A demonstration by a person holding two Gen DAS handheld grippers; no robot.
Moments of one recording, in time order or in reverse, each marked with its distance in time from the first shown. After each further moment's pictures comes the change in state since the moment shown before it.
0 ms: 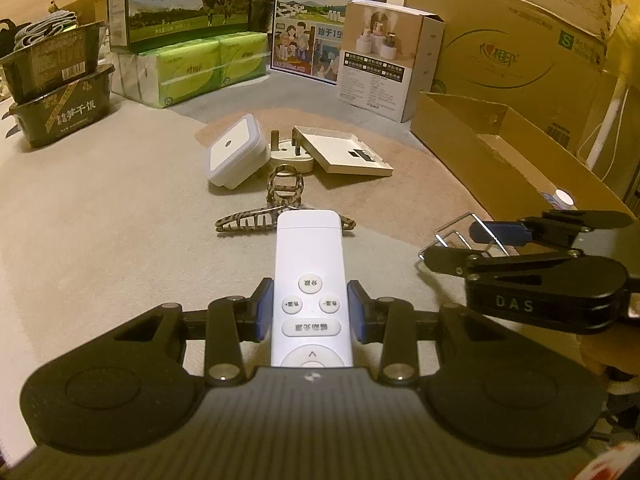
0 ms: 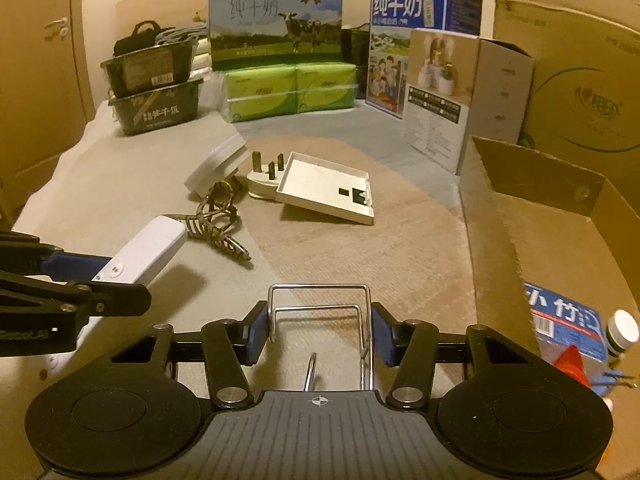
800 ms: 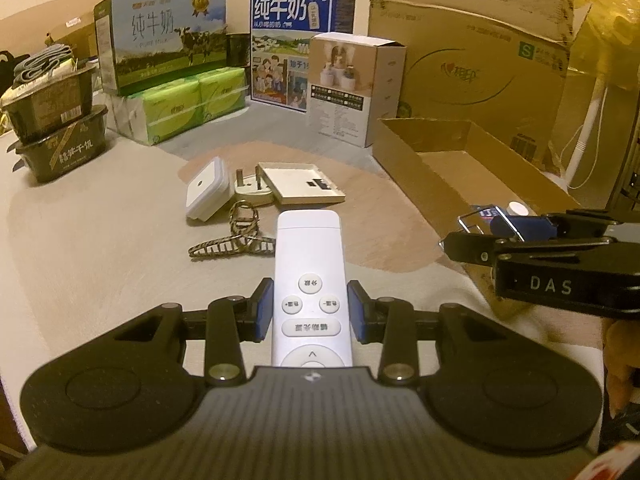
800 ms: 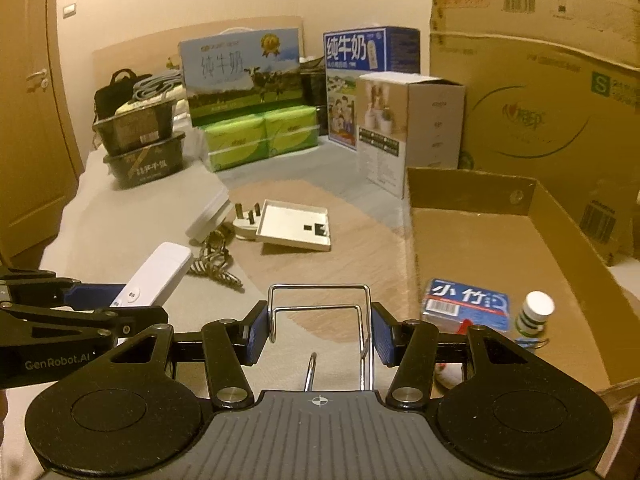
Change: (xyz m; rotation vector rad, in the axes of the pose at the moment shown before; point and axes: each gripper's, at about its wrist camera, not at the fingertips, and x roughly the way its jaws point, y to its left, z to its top) left arm -0.052 -0.052 0.008 0.045 -0.052 0.007; right arm -0.090 -0.018 0.008 0.108 -0.078 -0.032
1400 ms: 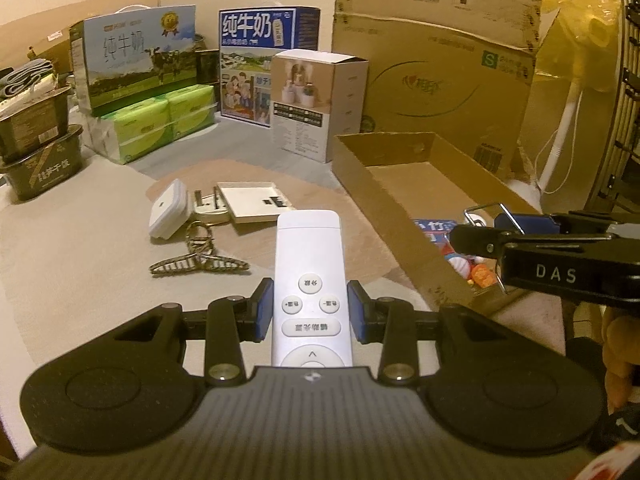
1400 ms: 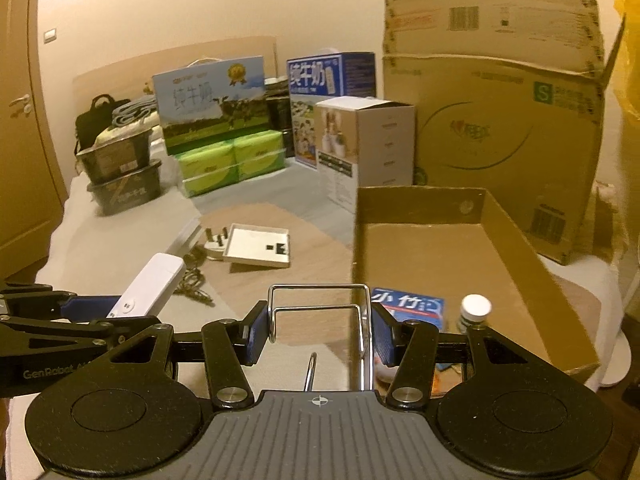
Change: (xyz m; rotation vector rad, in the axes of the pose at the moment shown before) left arm -0.015 -0.038 0.011 0.018 -0.026 -0.059; right arm -0.046 -0.033 0.003 0.050 -0.050 -0.059
